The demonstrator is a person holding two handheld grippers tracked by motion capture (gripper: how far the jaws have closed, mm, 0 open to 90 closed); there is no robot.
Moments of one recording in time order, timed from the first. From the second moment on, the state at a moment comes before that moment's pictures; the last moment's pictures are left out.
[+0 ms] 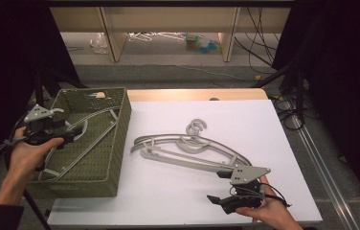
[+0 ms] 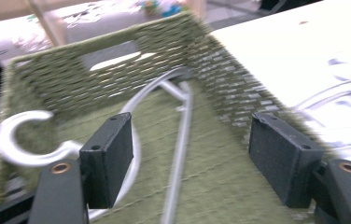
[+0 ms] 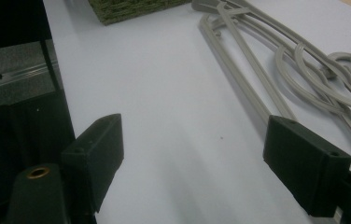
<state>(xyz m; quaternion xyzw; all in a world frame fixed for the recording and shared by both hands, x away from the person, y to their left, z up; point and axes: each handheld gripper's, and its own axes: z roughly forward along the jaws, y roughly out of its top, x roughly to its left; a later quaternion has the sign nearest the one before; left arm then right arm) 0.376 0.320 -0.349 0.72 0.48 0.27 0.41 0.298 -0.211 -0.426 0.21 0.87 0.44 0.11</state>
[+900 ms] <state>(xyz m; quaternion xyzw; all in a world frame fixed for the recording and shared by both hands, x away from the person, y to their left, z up) 0.299 0.183 -0.381 0.76 0.32 0.17 0.54 0.305 -0.220 -0.428 0.26 0.83 0.47 0.13</state>
